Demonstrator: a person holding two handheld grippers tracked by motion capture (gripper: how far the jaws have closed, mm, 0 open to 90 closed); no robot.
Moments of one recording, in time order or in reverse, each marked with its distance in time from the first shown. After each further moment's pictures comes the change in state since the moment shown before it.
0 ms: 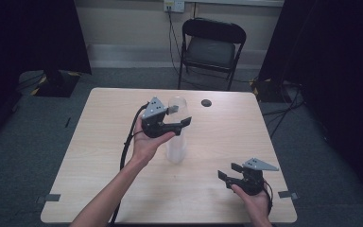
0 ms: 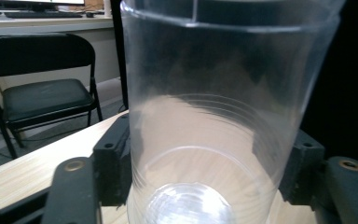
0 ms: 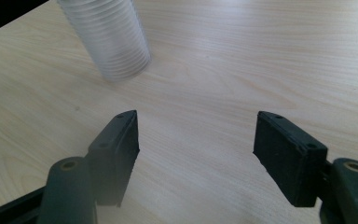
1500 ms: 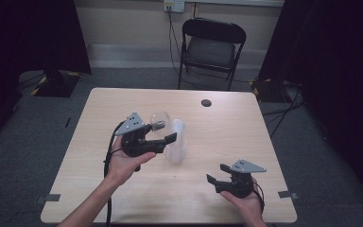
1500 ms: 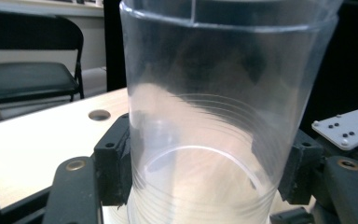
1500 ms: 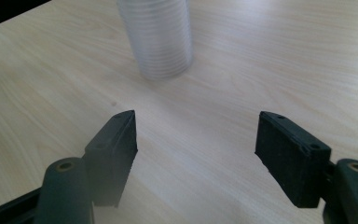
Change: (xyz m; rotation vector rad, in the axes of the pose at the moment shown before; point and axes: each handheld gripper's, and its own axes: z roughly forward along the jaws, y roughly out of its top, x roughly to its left) left arm -0.017 -0.019 -0.068 0.007 -0.050 -0.123; right arm 0.032 0.006 0.010 0.000 0.063 -0.111
